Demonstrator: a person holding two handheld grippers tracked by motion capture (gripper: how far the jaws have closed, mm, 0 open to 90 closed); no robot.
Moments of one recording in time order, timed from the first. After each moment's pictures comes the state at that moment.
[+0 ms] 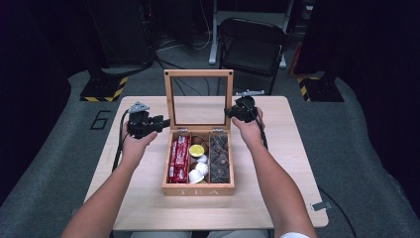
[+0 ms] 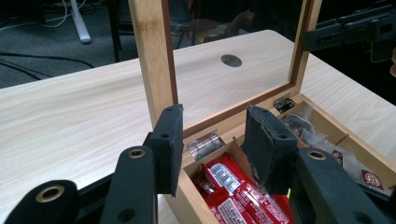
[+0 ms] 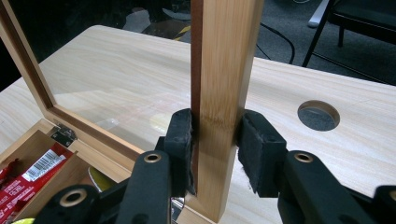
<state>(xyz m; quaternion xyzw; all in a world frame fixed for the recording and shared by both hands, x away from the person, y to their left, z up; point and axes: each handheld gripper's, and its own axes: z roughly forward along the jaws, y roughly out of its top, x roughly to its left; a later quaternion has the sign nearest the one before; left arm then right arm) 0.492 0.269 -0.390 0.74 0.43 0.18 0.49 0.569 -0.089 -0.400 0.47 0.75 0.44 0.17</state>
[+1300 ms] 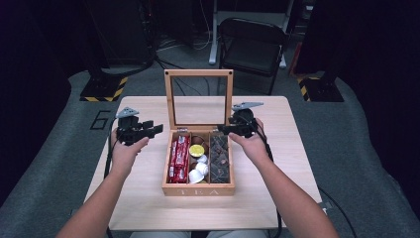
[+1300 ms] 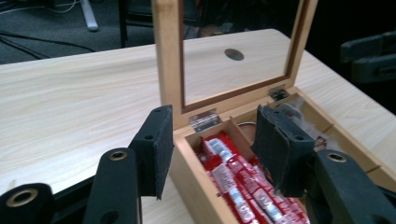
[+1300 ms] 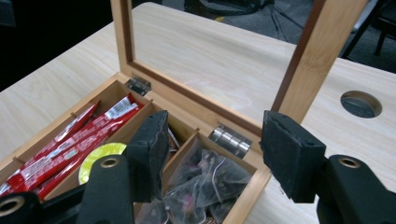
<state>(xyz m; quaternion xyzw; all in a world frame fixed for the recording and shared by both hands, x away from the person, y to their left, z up) 0.461 0.286 -0.383 0.72 0.47 0.16 0.49 0.503 -0.080 -0.388 0.40 0.79 0.44 0.15</state>
